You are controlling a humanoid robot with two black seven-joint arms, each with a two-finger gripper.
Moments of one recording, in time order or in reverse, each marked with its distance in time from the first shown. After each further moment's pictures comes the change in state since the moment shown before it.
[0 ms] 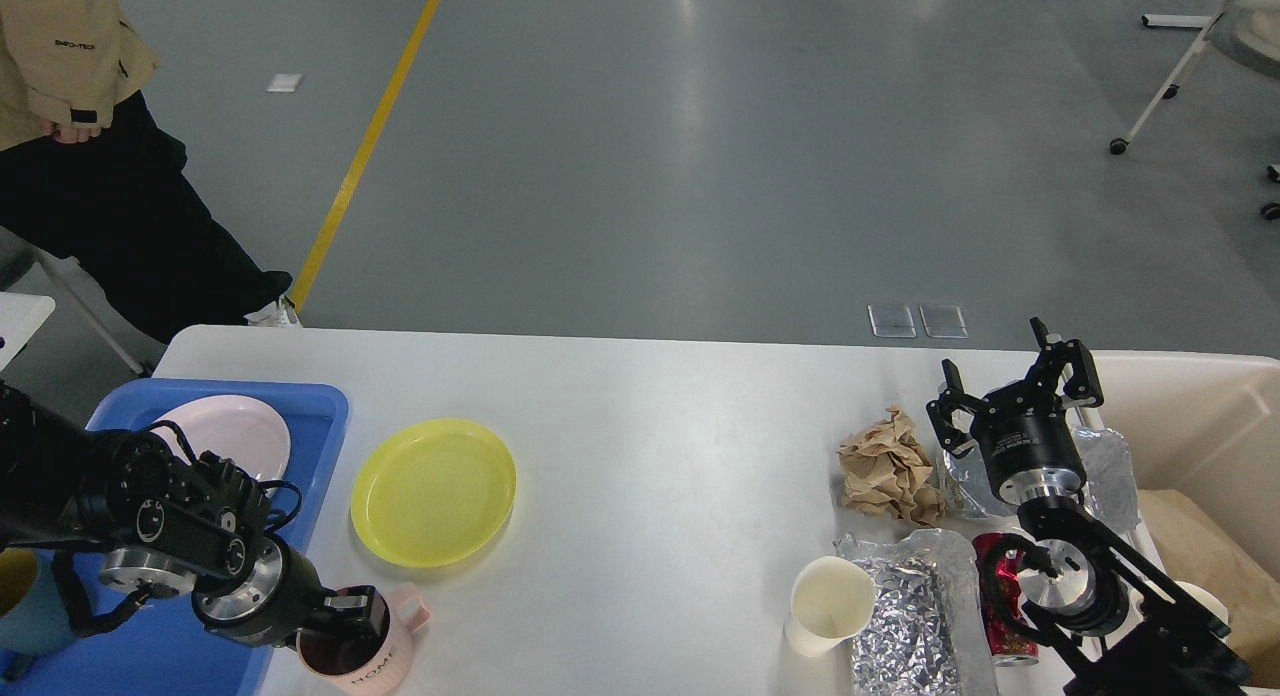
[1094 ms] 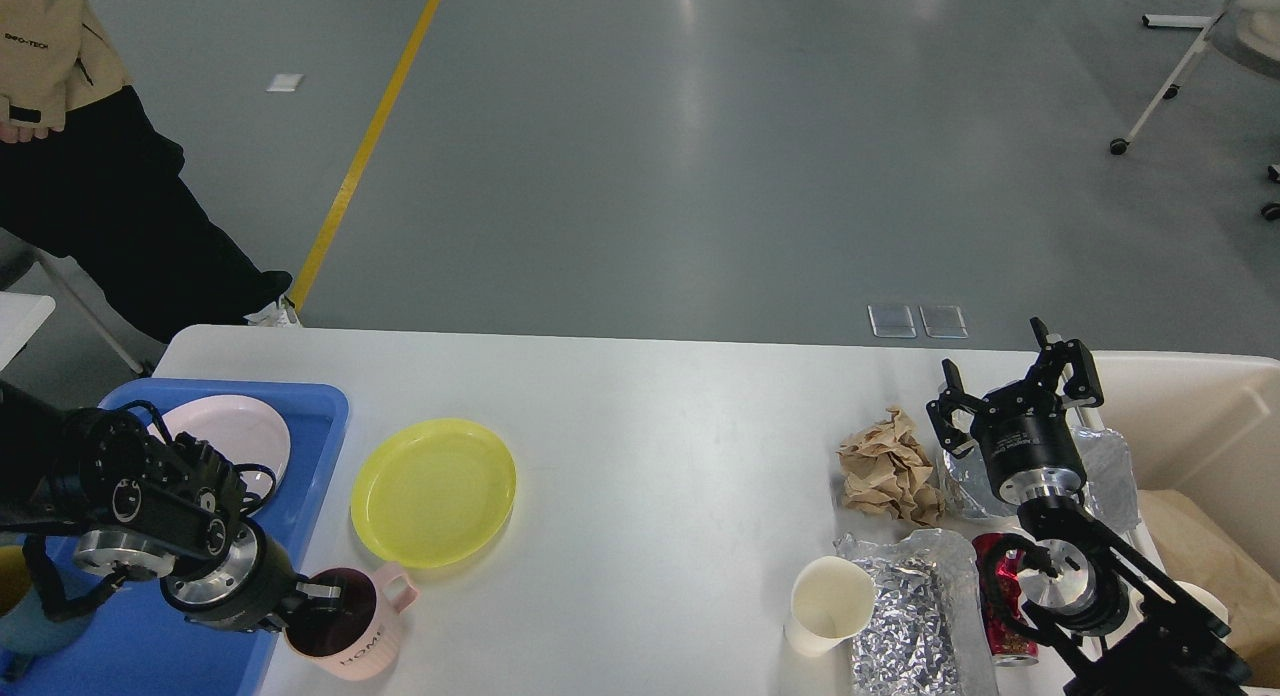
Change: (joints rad) left arm -0.061 0.025 0.034 -0.032 -0.018 -0.014 0.064; right arm 0.000 0.000 0.000 0.000 0.000 -0.001 0.000
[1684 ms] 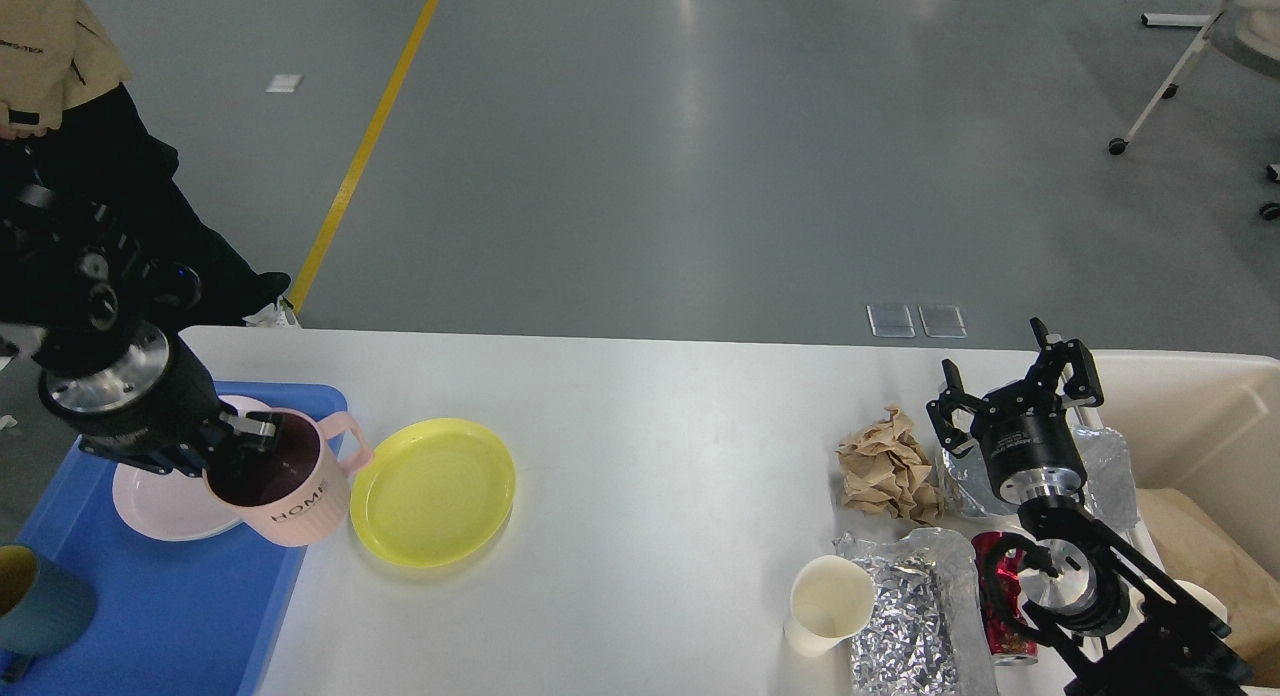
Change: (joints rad) left arm -0.710 0.019 0.220 -0.179 -0.037 -0.386 -0.012; right arm -0.001 -0.001 0.000 0.000 0.000 0.000 0.000
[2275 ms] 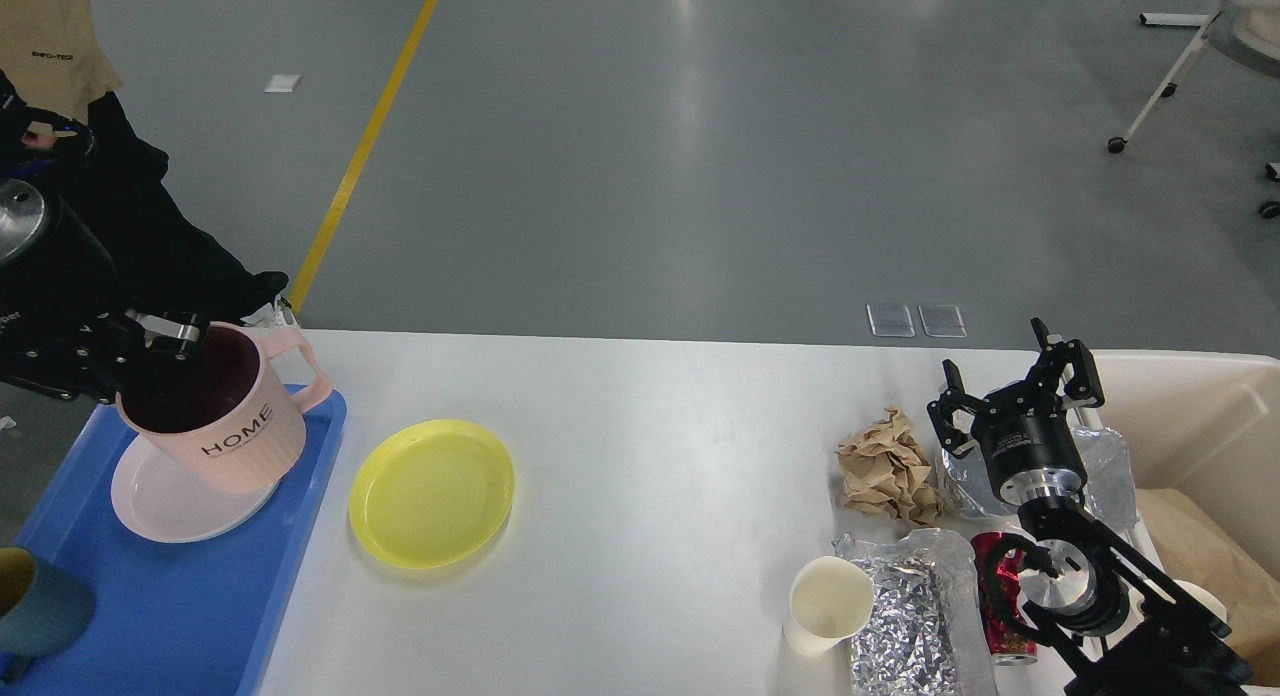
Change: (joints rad) left arm -0.257 0.026 0.128 0.035 0.002 -0.270 -0.083; right arm 0.000 0.000 0.000 0.000 0.000 0.001 0.000
